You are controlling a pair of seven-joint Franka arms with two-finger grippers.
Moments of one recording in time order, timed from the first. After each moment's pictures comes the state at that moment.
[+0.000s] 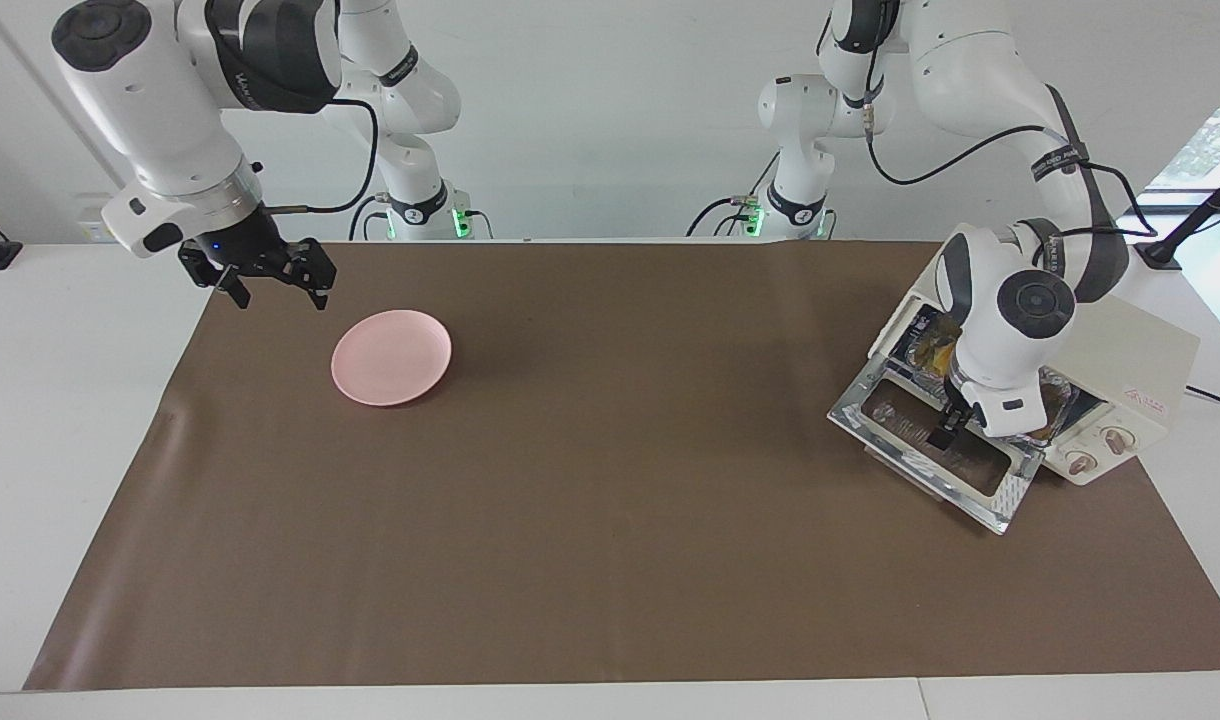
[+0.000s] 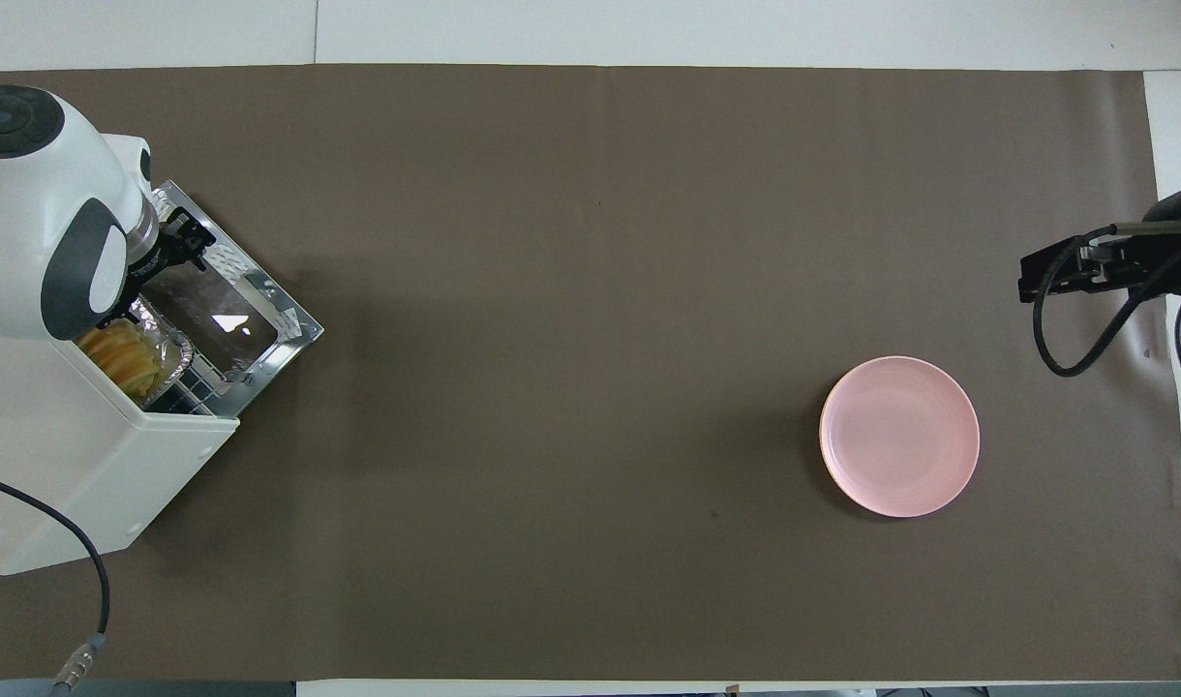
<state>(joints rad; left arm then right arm) -0.15 0.34 0.11 -1.74 0.24 1.93 -0.91 -0.02 0.03 0.01 -1.63 -0.03 1.61 0.02</state>
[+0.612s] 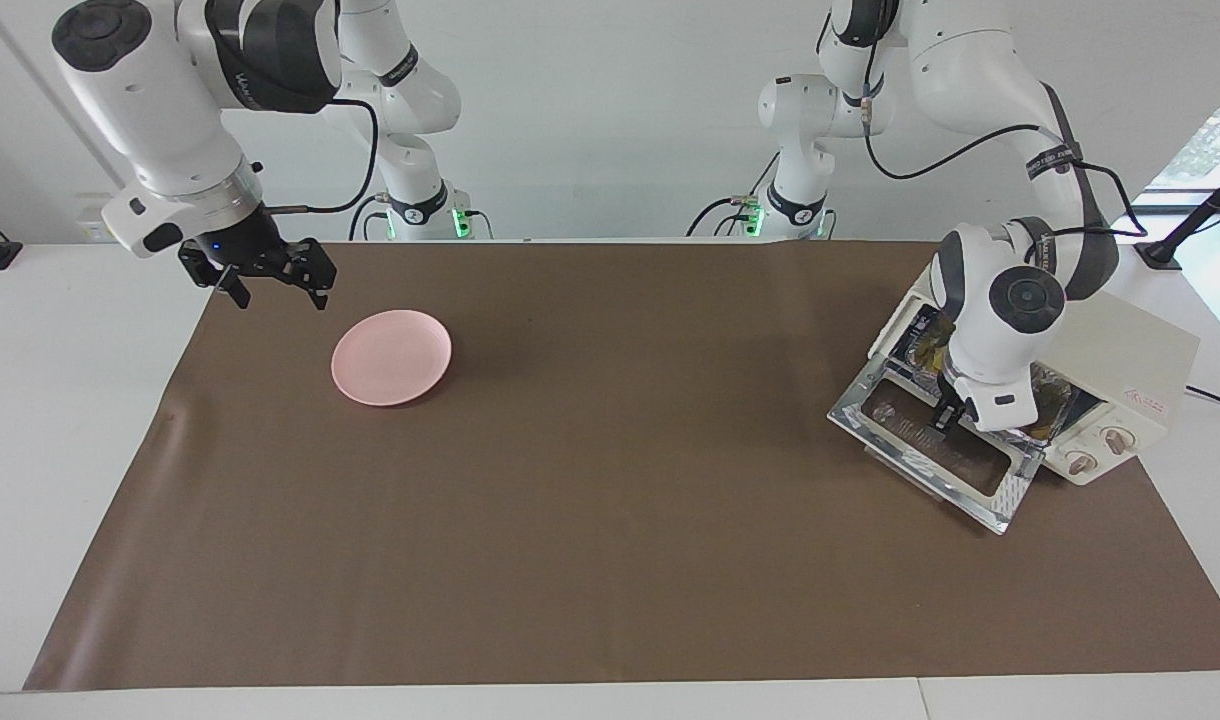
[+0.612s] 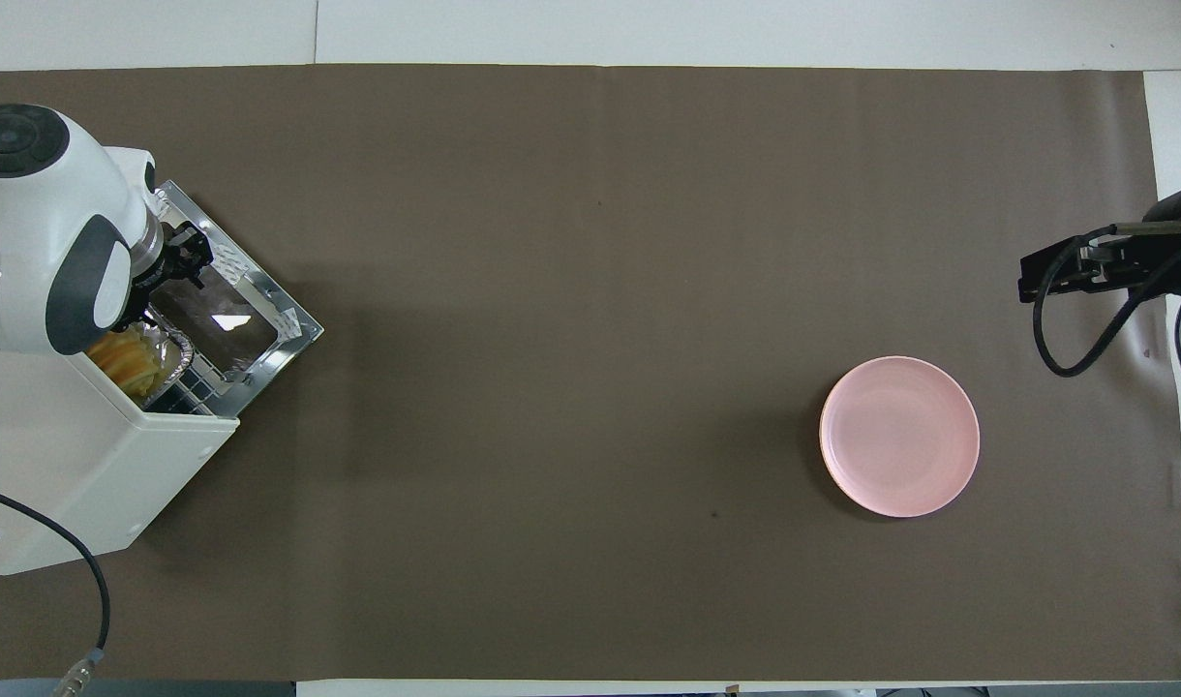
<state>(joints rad) -0.15 0.32 0.11 -1.79 0.24 1.97 -0.91 -0.02 0.03 0.01 -1.63 -0.03 1.61 0.02</state>
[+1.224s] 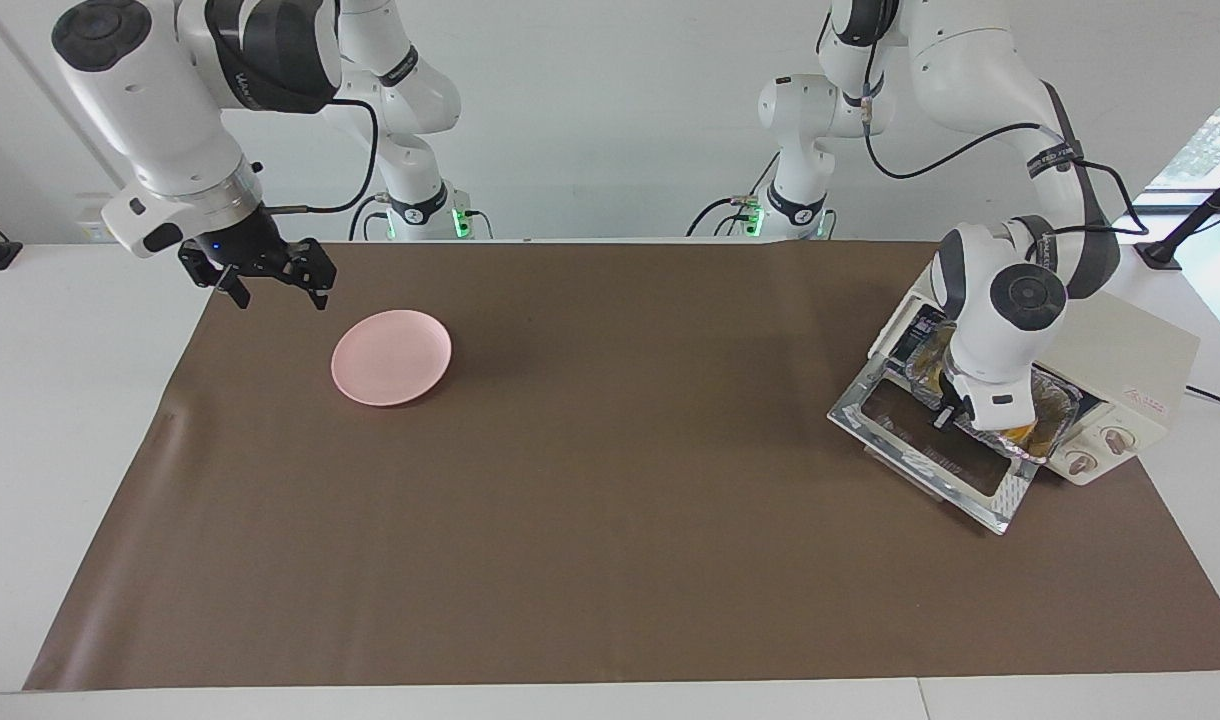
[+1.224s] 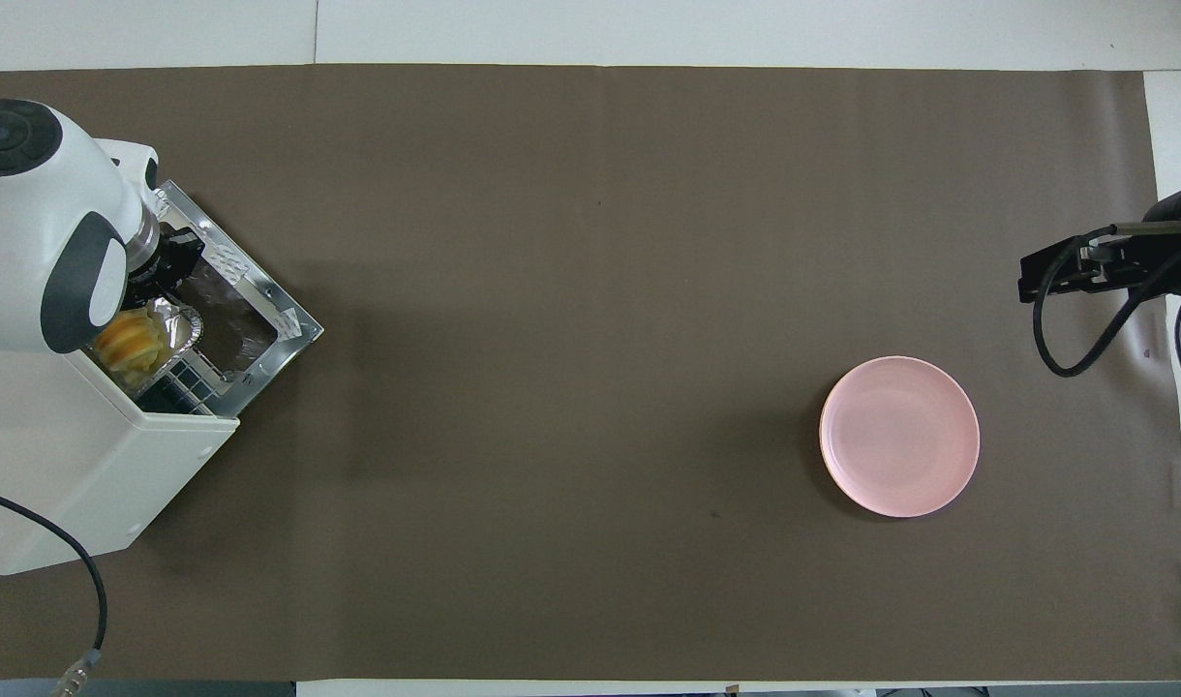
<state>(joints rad) -0.15 0.31 0.11 -1.78 0.25 1.99 -0.81 -0.02 0.03 0.01 -1.63 -0.03 1.61 0.02</state>
